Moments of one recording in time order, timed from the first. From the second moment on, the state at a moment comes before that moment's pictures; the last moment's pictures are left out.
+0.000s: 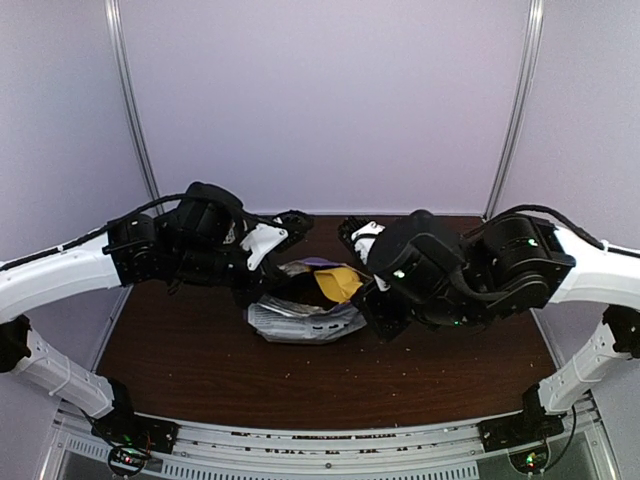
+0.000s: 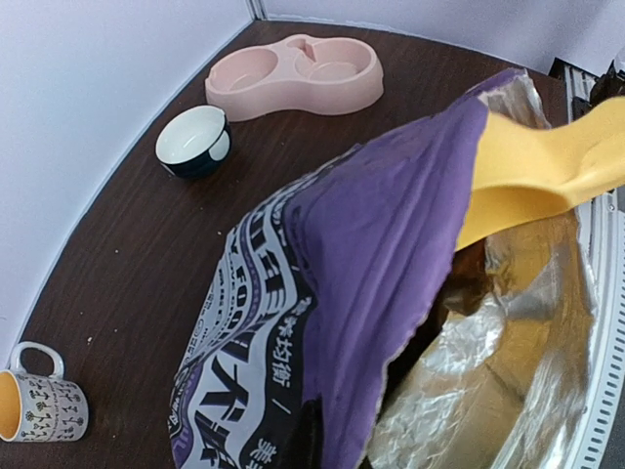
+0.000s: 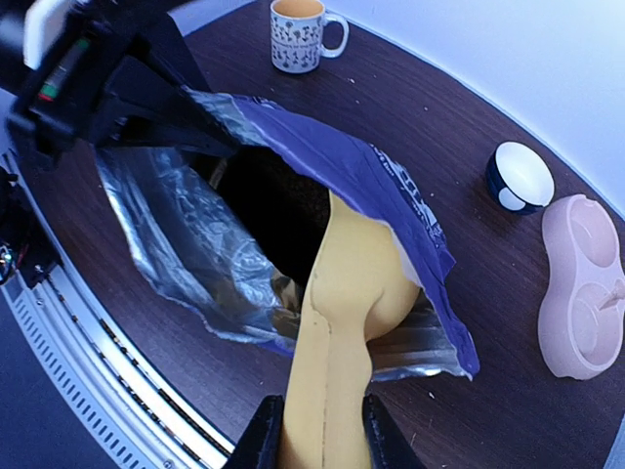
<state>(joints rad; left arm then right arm) -1.01 1.32 1.23 -0.58 0.01 0.18 1.42 1.44 1.57 -0.98 0.57 0.50</state>
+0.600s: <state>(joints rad) -1.07 1.29 1.18 -0.55 -0.04 0.11 1.41 1.51 1.34 -0.79 0.33 0.65</state>
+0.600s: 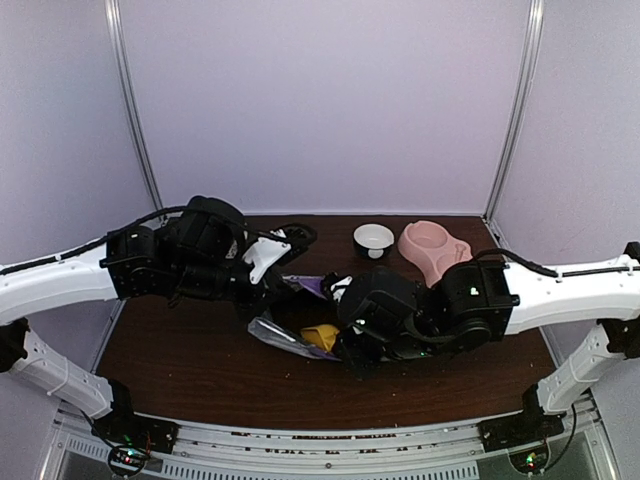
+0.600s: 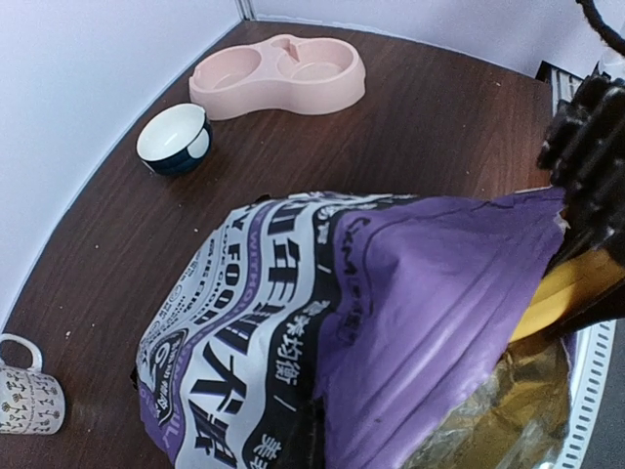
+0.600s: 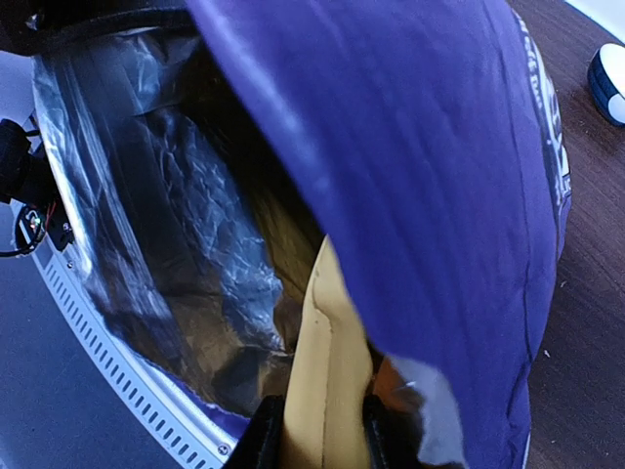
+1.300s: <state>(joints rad) -1.06 1.38 1.31 -0.61 0.08 0.00 1.47 1.54 1.46 -0.96 0.67 0.76</state>
